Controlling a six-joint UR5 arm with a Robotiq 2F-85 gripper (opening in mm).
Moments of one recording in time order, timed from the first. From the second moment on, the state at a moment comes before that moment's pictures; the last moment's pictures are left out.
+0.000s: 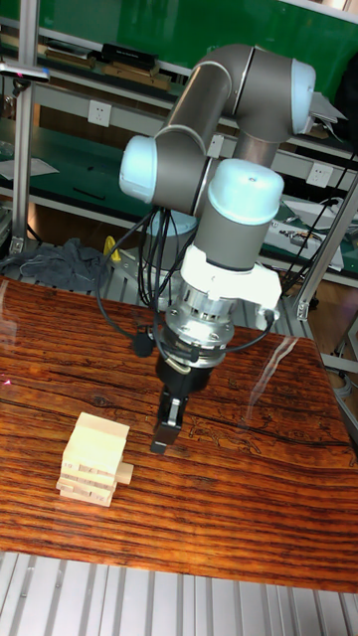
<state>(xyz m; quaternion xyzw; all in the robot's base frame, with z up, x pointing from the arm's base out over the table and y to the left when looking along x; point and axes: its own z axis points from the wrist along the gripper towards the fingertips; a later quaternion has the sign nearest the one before) 0.639 0.003 0.091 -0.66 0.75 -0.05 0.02</state>
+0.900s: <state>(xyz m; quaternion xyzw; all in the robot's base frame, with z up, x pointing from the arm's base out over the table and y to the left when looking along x) 0.616 -0.029 0.093 -0.63 0.77 -0.07 -0.05</state>
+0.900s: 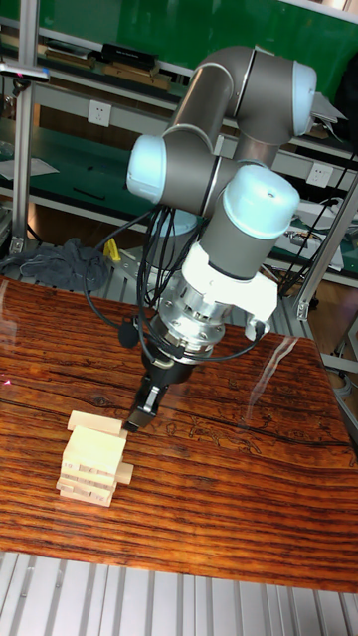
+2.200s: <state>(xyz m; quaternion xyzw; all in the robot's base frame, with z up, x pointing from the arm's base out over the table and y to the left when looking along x) 0.657 0.002 0.081 -0.63 0.77 -0.07 0.02</state>
